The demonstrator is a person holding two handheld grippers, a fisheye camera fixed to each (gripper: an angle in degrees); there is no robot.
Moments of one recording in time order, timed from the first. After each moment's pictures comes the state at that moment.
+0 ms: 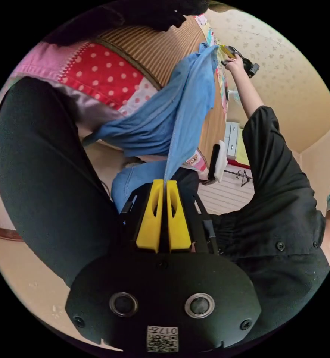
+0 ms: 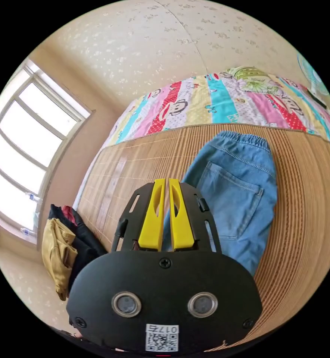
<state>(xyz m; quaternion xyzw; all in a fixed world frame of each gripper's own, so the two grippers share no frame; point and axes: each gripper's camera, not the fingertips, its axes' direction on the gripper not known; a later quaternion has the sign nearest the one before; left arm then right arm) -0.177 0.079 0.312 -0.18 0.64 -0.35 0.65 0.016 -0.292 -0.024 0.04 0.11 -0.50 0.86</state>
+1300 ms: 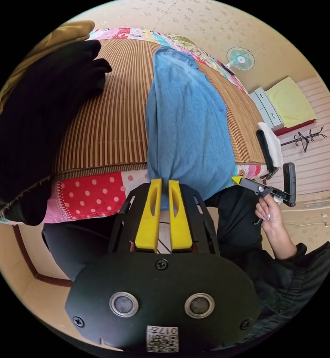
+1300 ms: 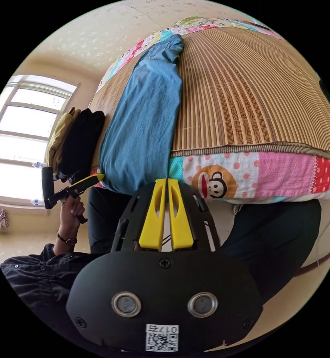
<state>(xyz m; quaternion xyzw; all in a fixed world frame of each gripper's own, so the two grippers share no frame) -0.090 -0.072 0.217 -0.09 0.46 -0.17 0.87 0.404 -0.098 -0.266 -0.06 0.19 -0.36 0.91</state>
